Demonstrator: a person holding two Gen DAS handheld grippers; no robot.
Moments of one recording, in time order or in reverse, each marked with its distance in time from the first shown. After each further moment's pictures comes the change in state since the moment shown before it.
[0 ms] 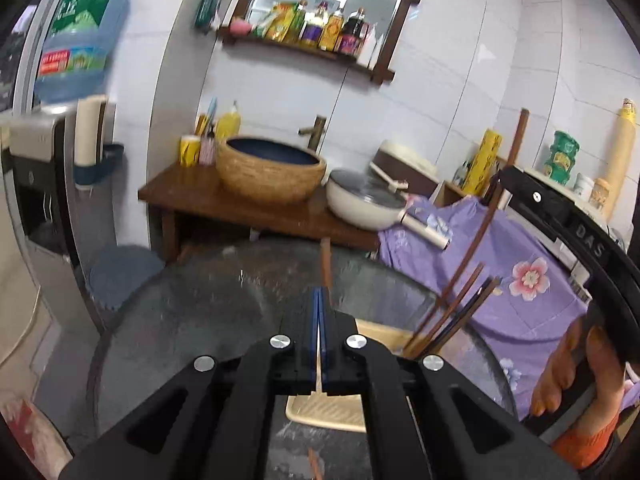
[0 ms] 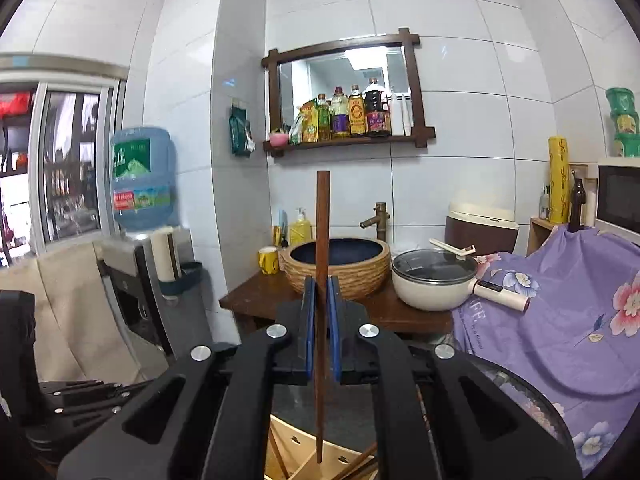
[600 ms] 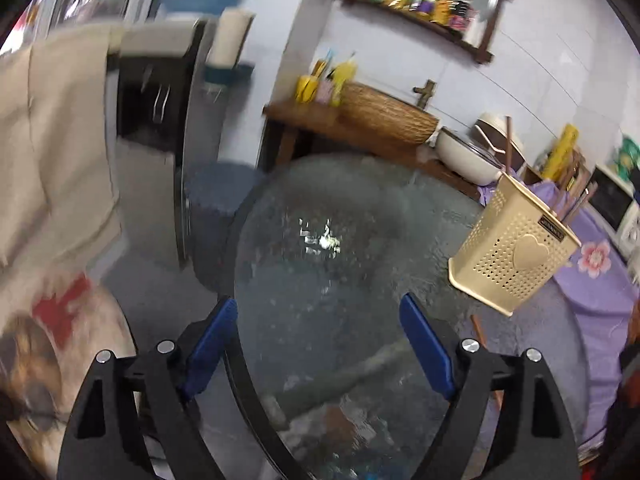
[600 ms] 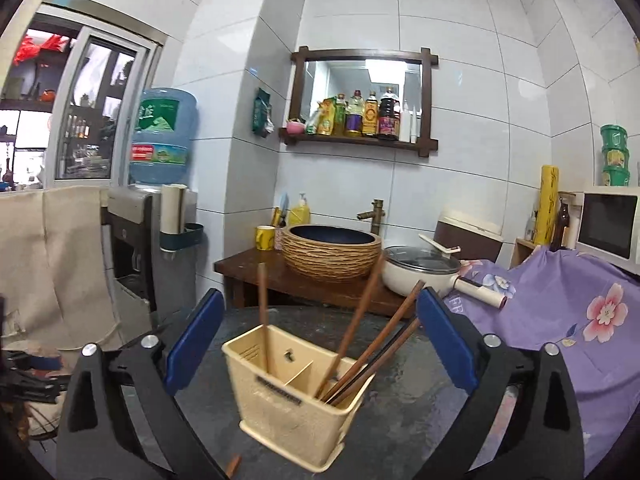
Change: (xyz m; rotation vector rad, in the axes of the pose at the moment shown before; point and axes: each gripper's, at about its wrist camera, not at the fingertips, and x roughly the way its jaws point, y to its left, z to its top) left arm -0.070 0.151 -0.159 -0.196 0.088 0.230; right arm -0.082 0.034 -0.096 -0.146 -0.044 -0.016
